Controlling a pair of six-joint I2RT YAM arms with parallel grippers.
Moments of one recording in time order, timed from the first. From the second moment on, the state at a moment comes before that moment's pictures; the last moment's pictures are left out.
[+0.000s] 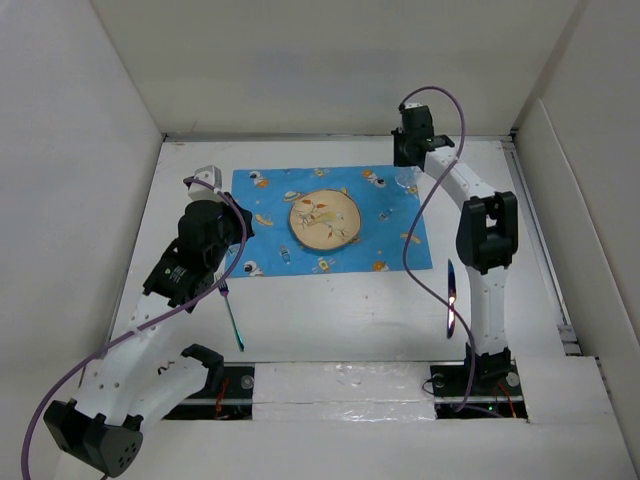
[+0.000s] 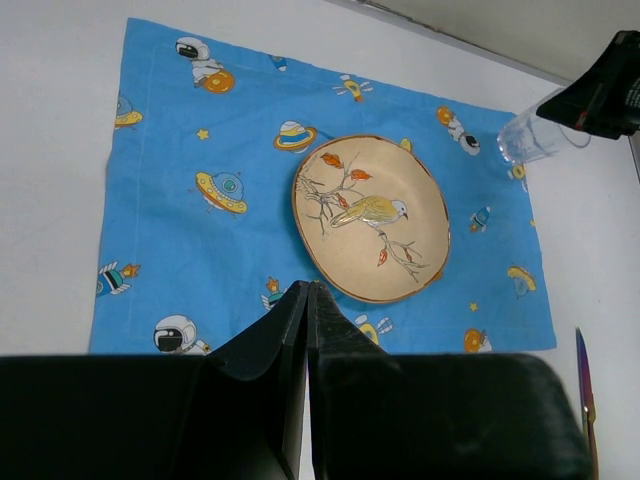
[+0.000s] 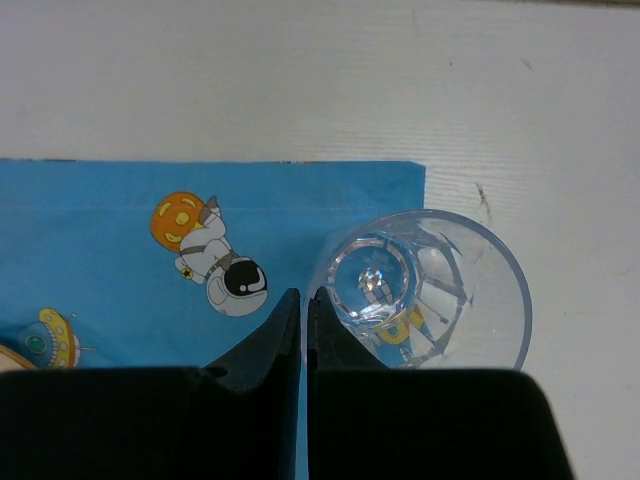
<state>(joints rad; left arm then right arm) -0.42 0.85 0.89 -0.40 -0.24 -0.51 0.25 2.22 1.99 -0.46 0.16 0.12</state>
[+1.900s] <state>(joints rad) -0.43 0.59 0.89 -0.37 0.04 -0.48 0.24 0.79 0.59 -0.58 0.17 0.71</state>
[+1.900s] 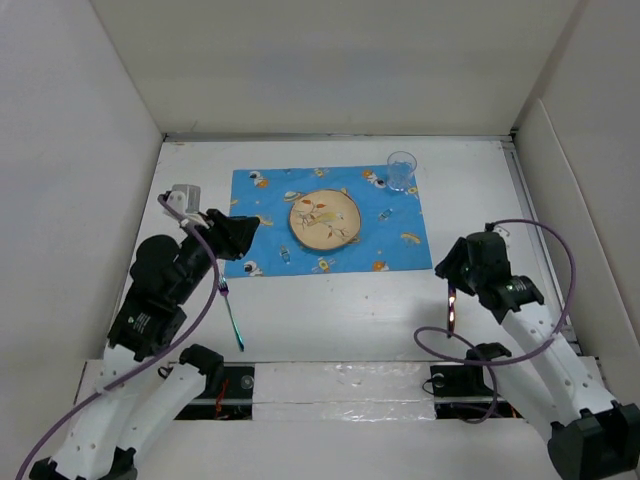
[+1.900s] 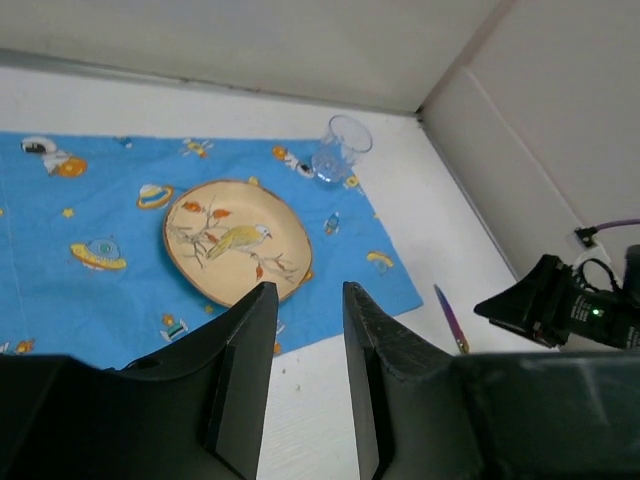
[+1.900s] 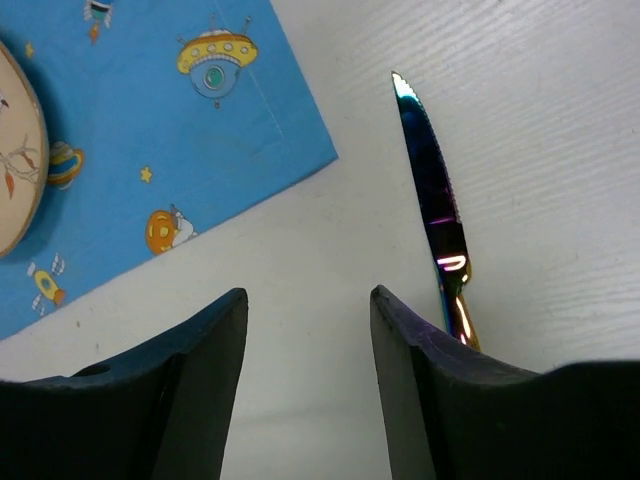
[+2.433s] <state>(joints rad) -0.46 0.38 0.89 -0.39 -0.03 -0.45 0.10 1.28 0.90 -0.99 0.15 0.72</state>
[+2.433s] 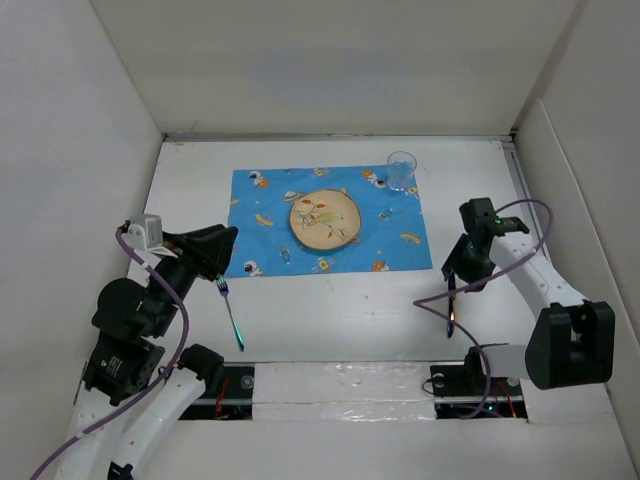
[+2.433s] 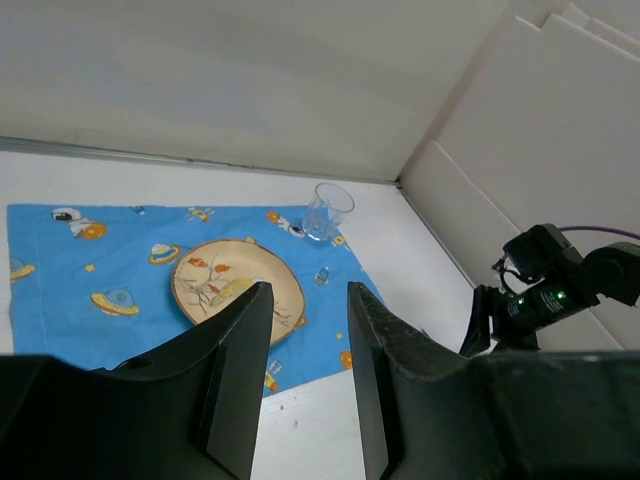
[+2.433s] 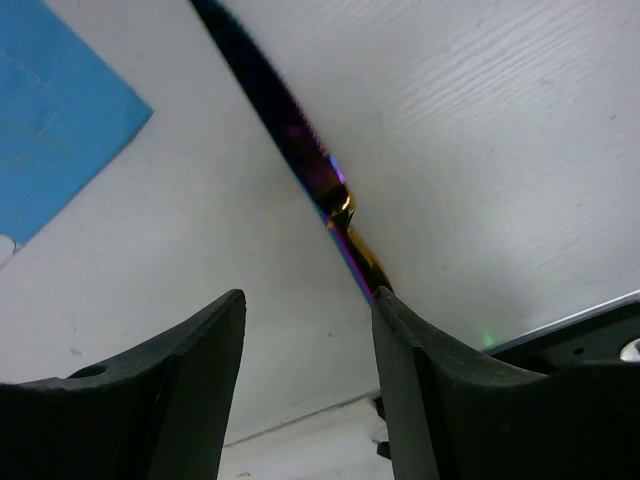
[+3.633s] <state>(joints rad) -0.46 0.45 0.89 -0.41 0.06 -0.42 -0.05 1.41 0.73 -0.80 0.02 0.68</state>
